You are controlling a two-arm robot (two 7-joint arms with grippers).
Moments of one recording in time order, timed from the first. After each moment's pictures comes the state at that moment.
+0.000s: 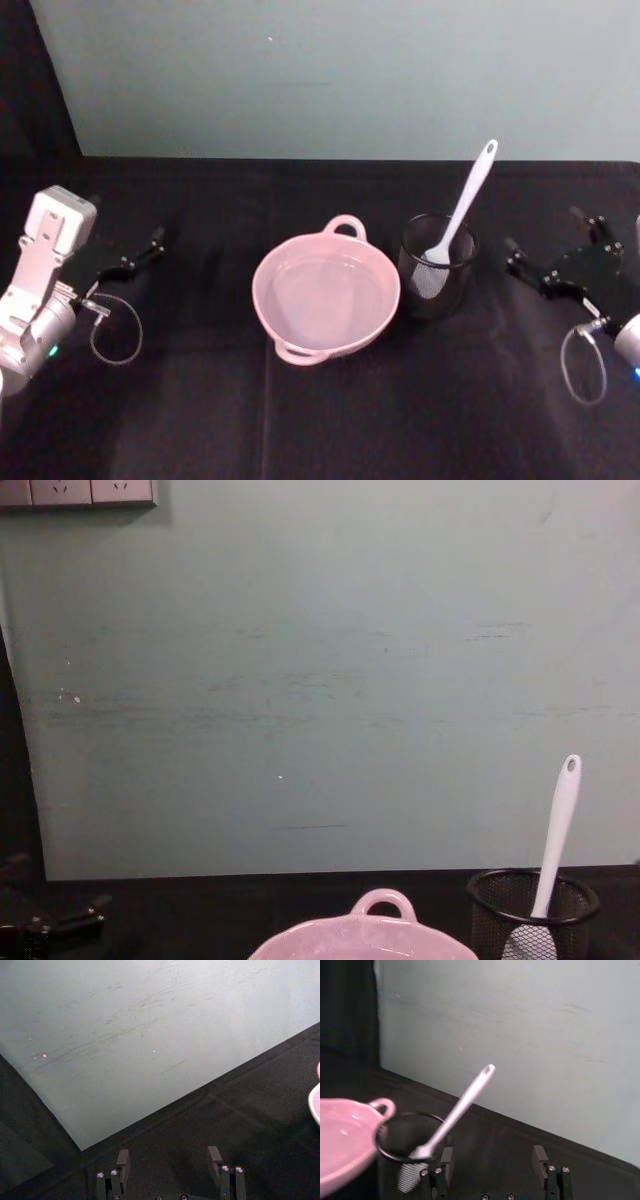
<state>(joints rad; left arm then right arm) -0.20 0.60 0.45 -1.41 -0.25 -0.12 0.03 0.03 0.67 -0.33 -1.62 0.36 -0.11 0.03</state>
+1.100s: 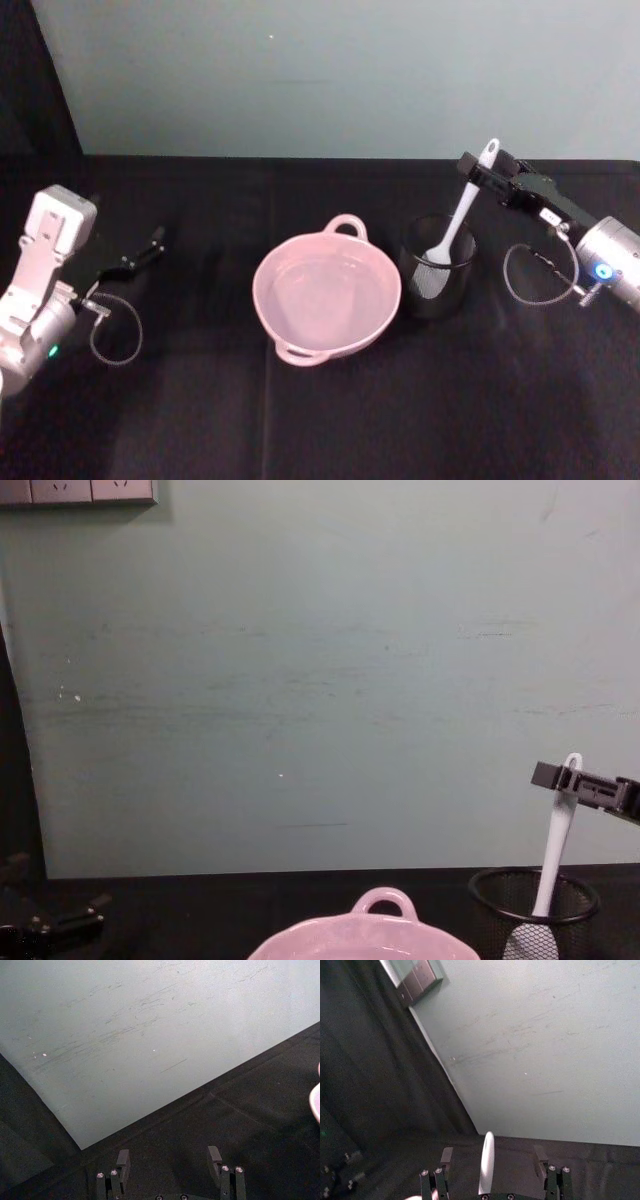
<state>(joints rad) -0.20 0.60 0.45 -1.41 -0.25 -0.12 0.03 0.48 0.41 -0.29 -1.03 0.83 0.02 0.67</state>
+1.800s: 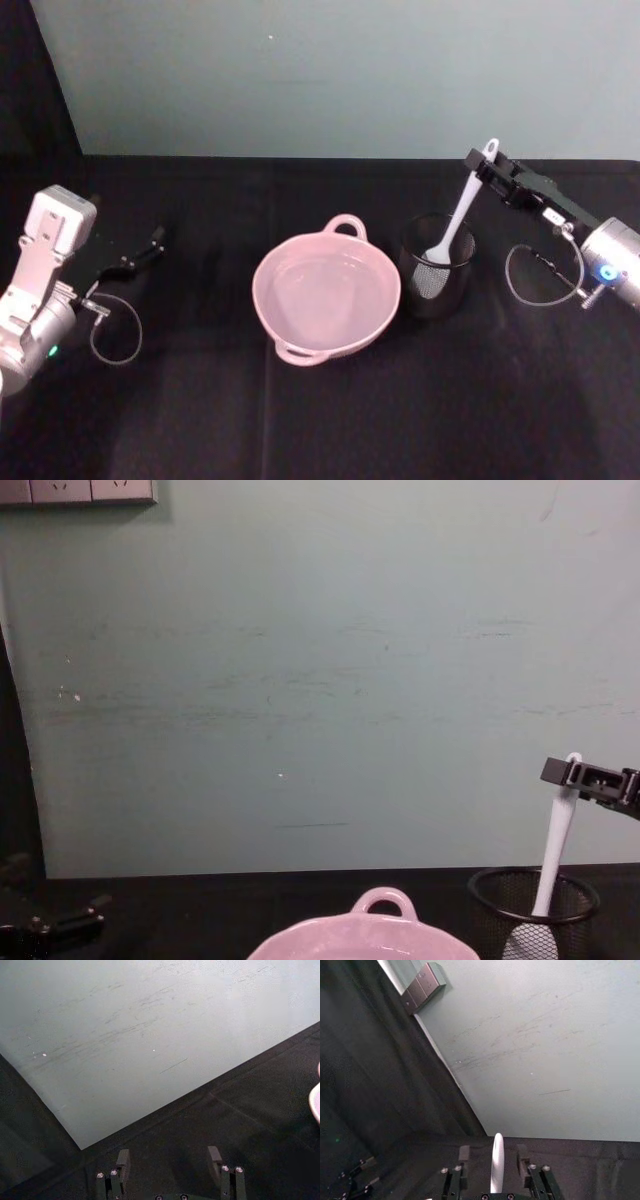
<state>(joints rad) -0.20 0.60 0.45 -1.41 -0.25 -0.12 0.03 0.45 0.43 -0.30 -1.09 0.90 0.05 0.66</state>
